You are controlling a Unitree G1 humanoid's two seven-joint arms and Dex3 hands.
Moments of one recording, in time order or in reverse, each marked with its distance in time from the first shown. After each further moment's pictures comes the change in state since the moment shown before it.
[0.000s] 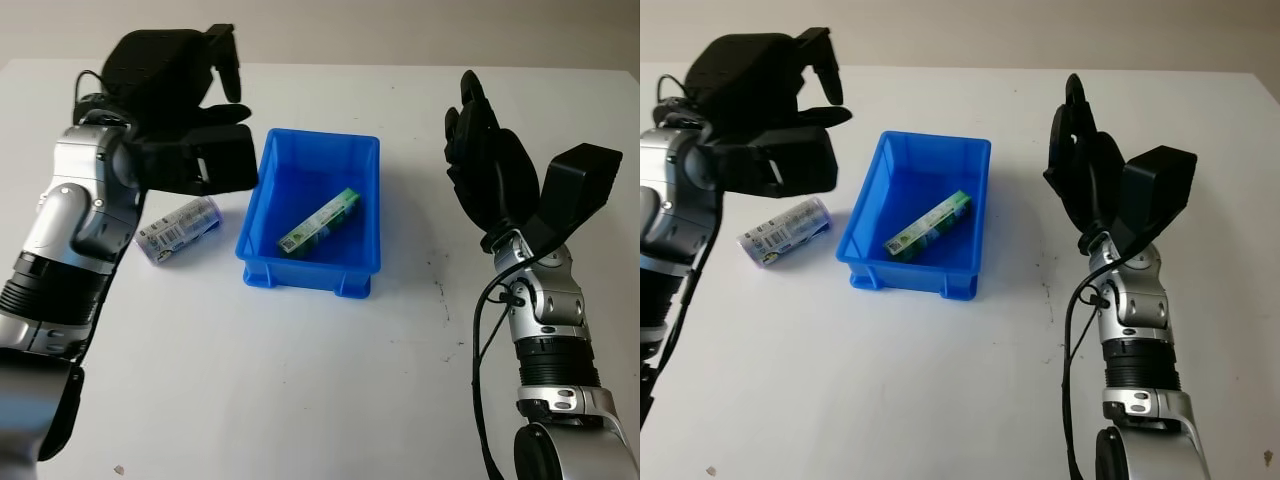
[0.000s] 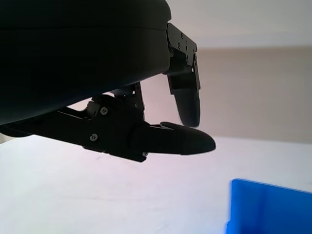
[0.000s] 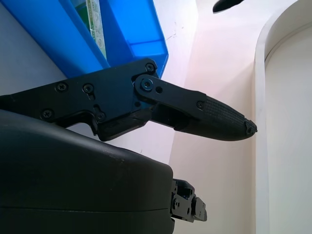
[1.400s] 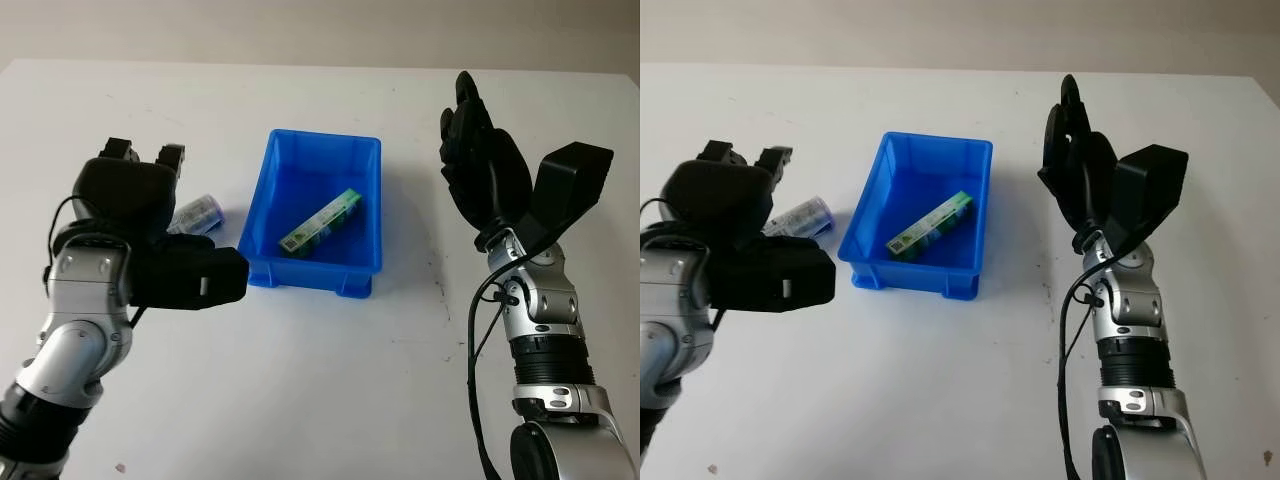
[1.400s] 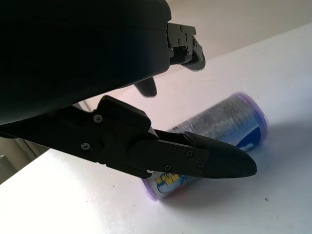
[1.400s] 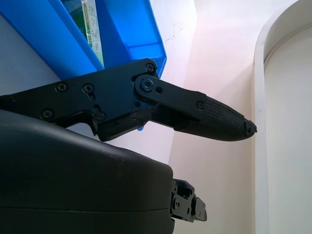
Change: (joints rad) left arm 0.457 -0.070 -0.065 -0.315 0.553 0.241 -0.164; right arm -0.007 0.011 0.013 0.003 0.001 0.006 -0.018
